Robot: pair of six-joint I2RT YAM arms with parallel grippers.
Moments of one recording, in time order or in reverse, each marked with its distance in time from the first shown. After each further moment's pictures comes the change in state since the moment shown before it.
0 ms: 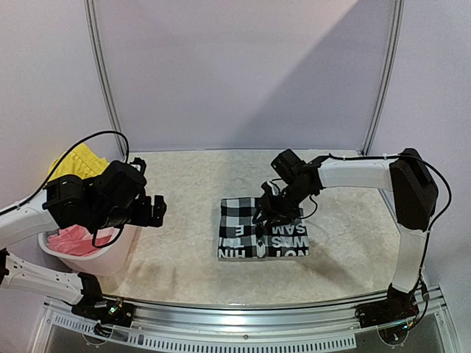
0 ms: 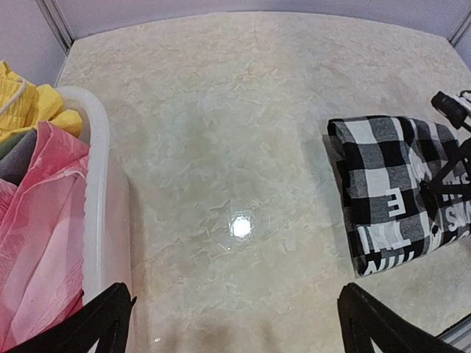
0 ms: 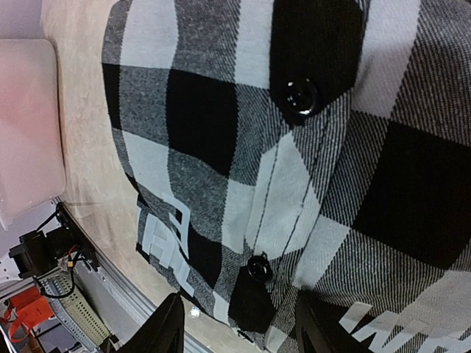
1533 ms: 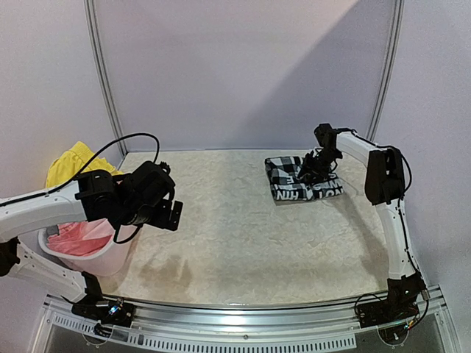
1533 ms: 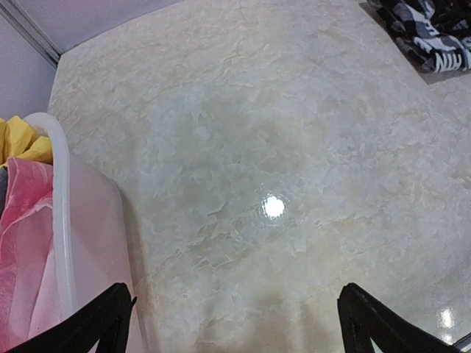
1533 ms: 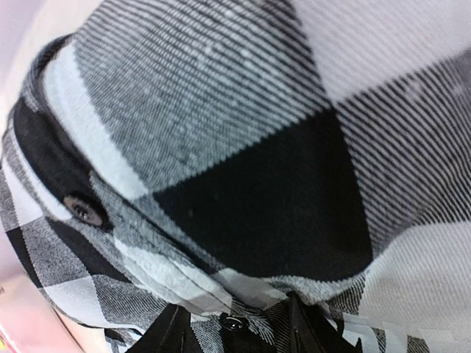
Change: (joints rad) left arm 0.000 0.202 0.048 0.040 -0.004 0.108; right arm -0.510 0.600 0.876 -0.386 0.145 -0.095
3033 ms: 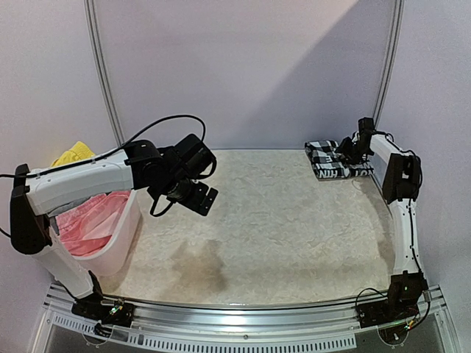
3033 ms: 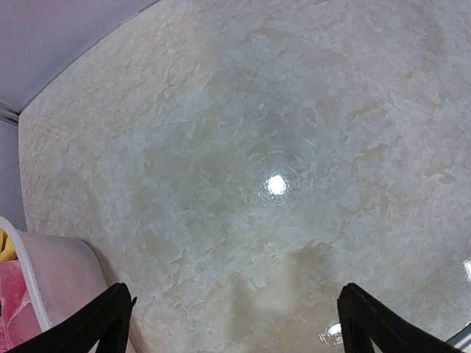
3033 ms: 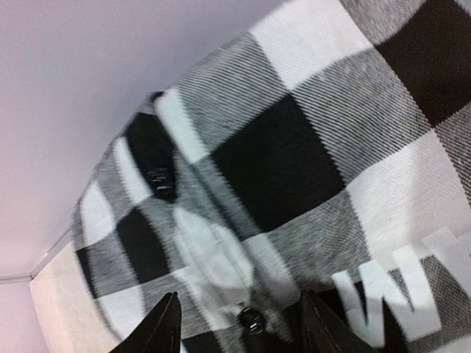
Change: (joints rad) left arm 0.039 0.371 0.380 -0.047 0.118 0.222; right arm -0.304 0.126 0.176 0.332 0.008 0.021
